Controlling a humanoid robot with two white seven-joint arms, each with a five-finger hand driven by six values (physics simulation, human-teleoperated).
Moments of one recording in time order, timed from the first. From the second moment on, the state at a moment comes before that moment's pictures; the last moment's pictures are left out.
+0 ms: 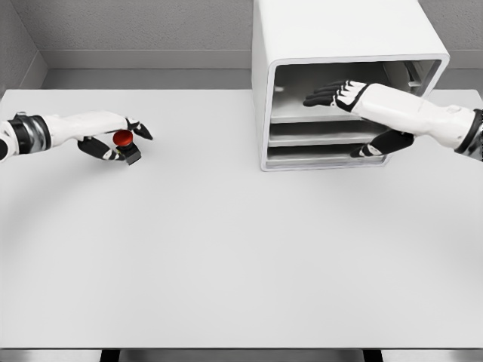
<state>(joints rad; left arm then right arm) -1.01 0.71 -1.20 -0.86 -0.02 -0.61 -0.34 -0.74 -0.93 0.78 -1.51 0.01 -0.61 0.29</state>
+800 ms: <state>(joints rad) -1.05 0.71 -1.20 -0.88 -0.02 -0.61 -0.35 -0.73 -0.82 0.78 -1.31 0.07 -0.61 0.32</state>
